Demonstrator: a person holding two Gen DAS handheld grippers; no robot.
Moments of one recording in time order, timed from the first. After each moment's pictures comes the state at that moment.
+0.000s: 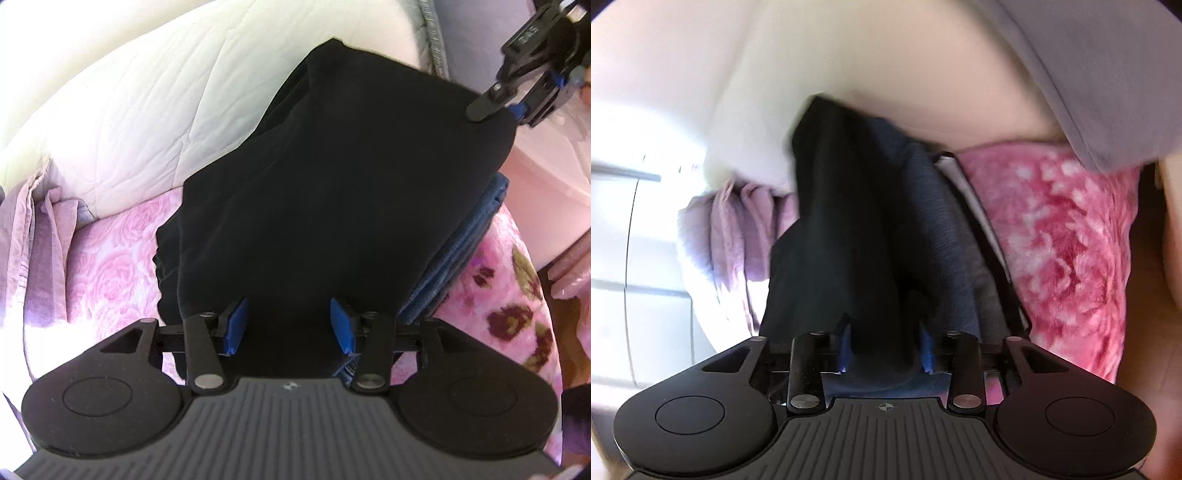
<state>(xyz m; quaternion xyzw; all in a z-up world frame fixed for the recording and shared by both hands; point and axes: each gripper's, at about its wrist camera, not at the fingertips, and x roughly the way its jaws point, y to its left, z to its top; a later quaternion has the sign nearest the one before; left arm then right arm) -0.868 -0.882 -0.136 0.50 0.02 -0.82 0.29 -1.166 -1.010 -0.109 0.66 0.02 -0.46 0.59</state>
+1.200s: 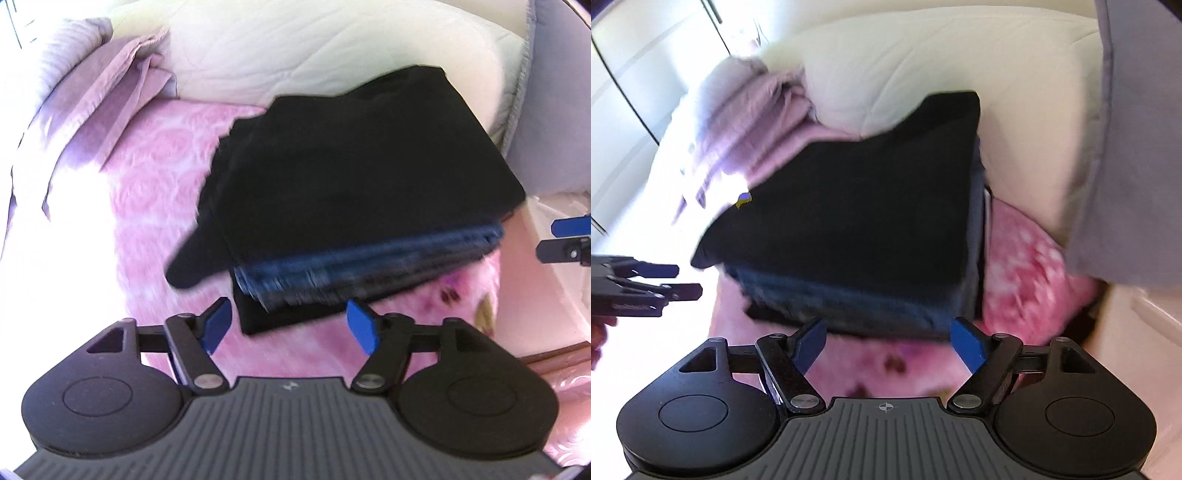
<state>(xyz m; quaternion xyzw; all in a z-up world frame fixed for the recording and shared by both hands) -0.822 -0.814 -0.115 0.43 0.24 -0.75 0.44 -1.059 -0.924 -0.054 0.40 0.27 -0.54 0.69</state>
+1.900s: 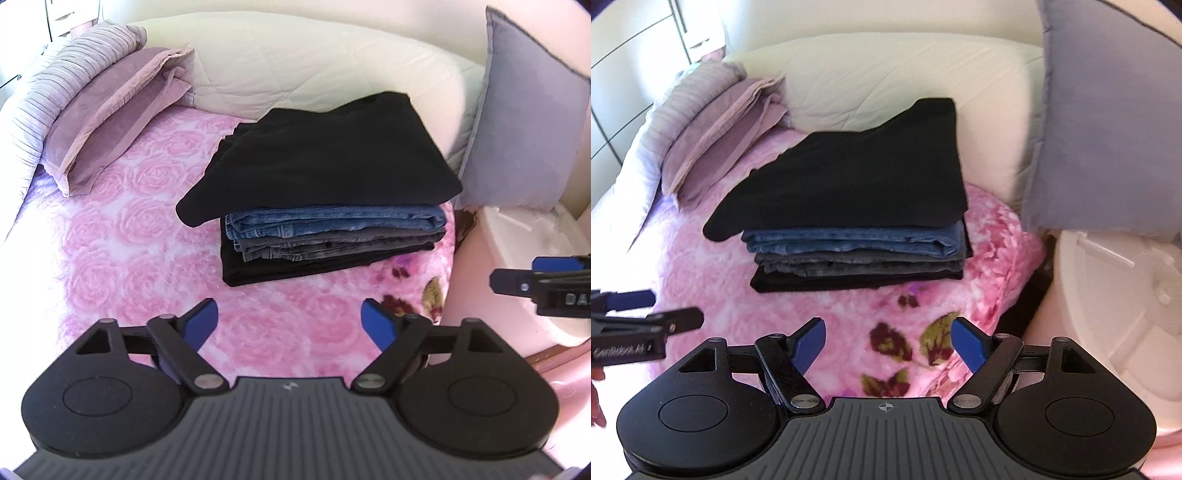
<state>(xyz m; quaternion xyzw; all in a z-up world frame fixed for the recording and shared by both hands) -0.783 -0.705 -0.079 0.37 0.25 -0.77 0.47 -0.975 -0.819 -0.023 0.37 0.26 -0.63 0.63</state>
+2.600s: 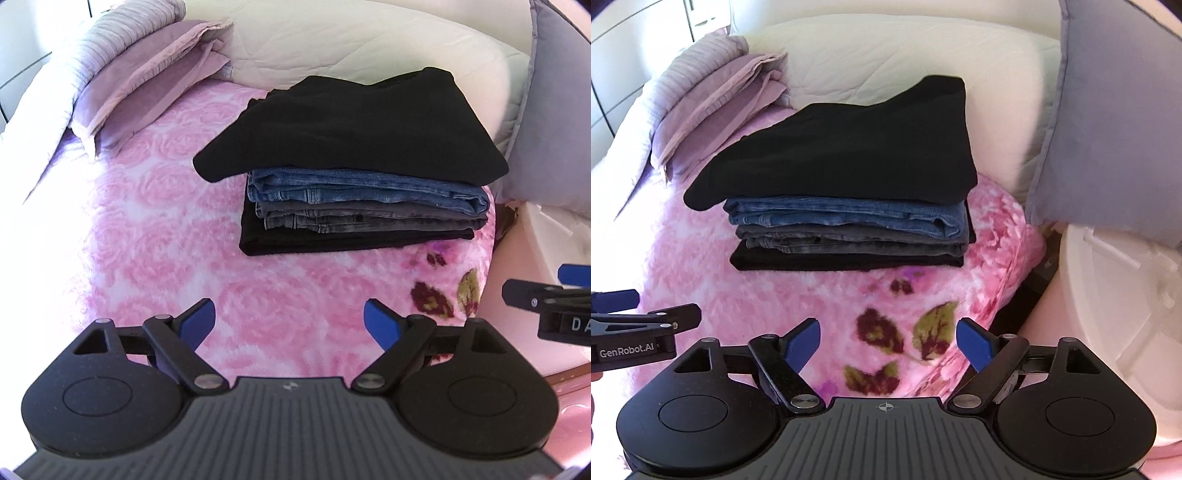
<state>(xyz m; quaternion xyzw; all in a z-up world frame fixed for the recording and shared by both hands) -0.795 -0.699 -0.129 0.38 0.27 -0.72 0.52 -0.965 -0.832 -0.068 0.34 0.30 -0.63 0.63</state>
